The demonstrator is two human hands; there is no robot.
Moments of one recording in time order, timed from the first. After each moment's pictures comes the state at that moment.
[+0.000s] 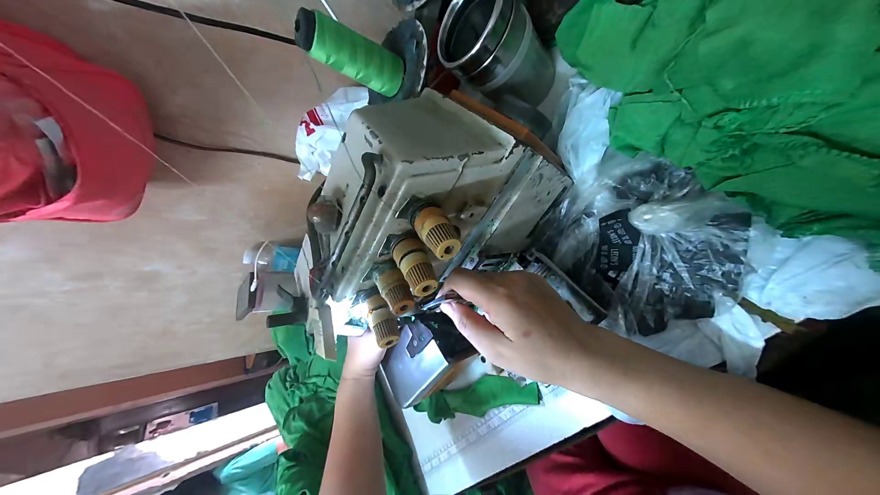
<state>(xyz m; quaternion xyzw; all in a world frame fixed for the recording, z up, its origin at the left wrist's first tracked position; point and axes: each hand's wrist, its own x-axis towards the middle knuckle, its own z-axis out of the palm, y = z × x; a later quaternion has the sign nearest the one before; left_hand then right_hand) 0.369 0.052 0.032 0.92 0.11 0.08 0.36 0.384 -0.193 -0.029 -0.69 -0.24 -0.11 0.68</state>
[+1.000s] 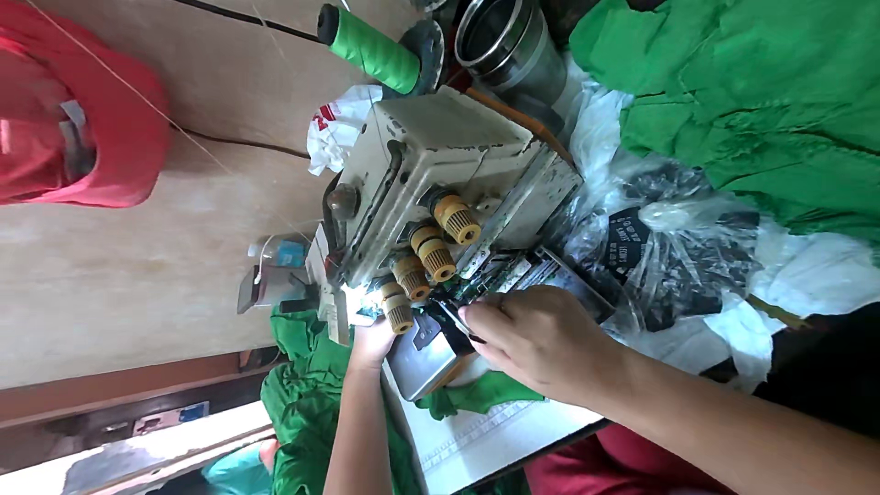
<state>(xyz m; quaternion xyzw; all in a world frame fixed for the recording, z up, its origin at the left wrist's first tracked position) 0.371 0.051 0.030 0.91 0.07 0.08 0.40 0.366 -0.192 -0.034 -0.74 -0.26 -0.31 0.53</state>
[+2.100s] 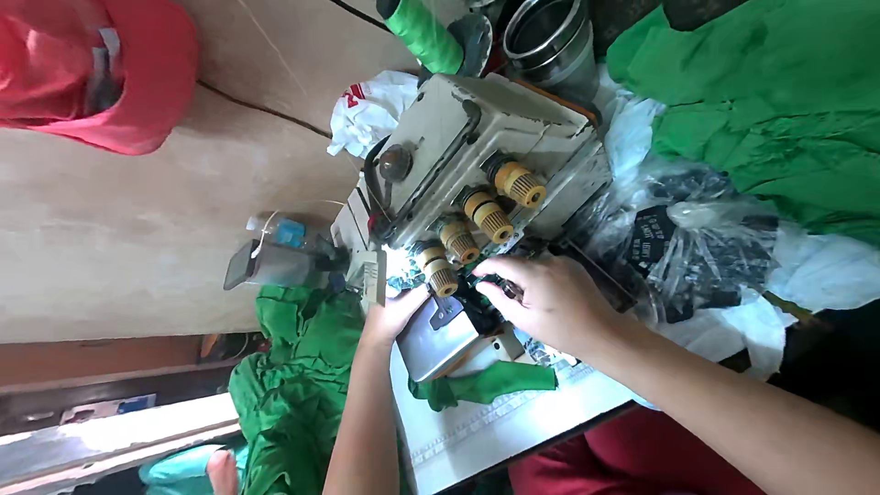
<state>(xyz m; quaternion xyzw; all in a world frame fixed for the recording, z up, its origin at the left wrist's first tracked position) 0.375 0.041 0.036 0.91 0.05 0.06 0.40 0.375 -0.177 -0.034 -0.79 -0.19 -0.13 0.57</state>
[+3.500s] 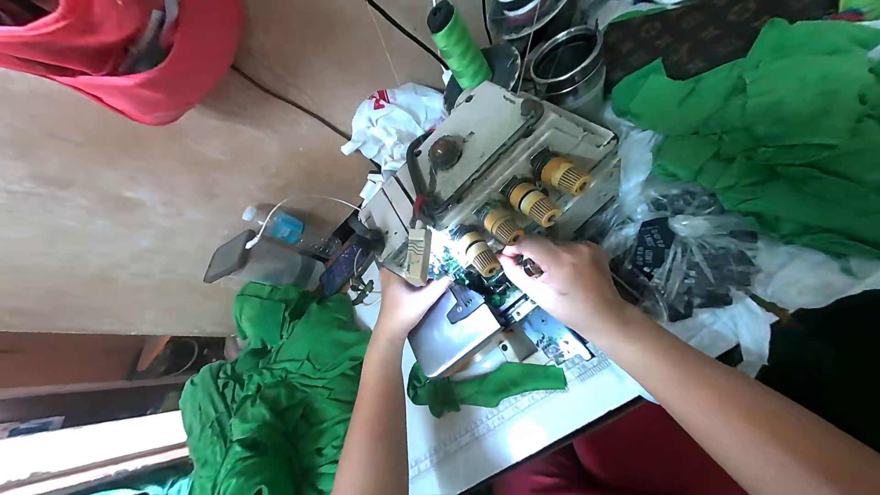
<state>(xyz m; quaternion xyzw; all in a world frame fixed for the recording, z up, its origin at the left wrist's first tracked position) 0.386 0.062 0.022 0.91 -0.01 0.09 0.39 0.389 -0.164 -0.035 -0.81 -0.16 -0.32 0.47</state>
